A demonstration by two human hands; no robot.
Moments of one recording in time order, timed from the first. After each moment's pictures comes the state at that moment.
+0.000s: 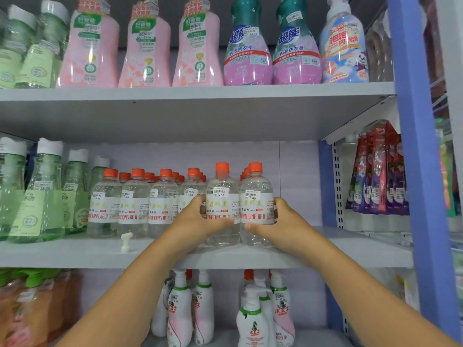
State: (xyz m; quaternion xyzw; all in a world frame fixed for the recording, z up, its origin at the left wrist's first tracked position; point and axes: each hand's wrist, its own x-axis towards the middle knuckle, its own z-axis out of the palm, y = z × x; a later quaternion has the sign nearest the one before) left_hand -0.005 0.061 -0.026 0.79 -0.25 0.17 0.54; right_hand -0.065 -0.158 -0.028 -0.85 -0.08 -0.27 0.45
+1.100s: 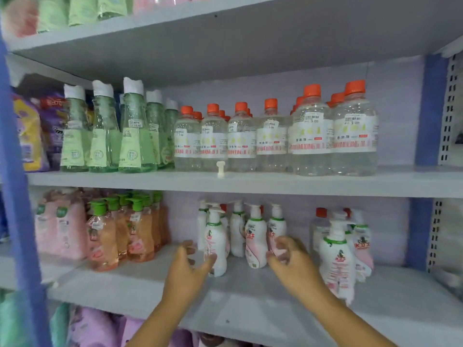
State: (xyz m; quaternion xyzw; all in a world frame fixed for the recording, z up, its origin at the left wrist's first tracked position) left_hand 0.015 0.239 -0.283 0.82 0.03 0.24 0.51; right_hand -0.024 -0.012 -0.247 -0.86 -0.05 -0.22 0.46
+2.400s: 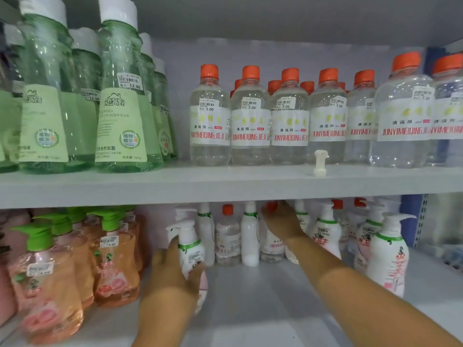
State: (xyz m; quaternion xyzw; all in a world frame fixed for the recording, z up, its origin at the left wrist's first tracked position) left_hand 0.112 0.343 -0.264 0.90 -0.06 0.21 0.37; right_hand 0.175 0.069 -0.208 -0.85 0.16 -0.29 0.41
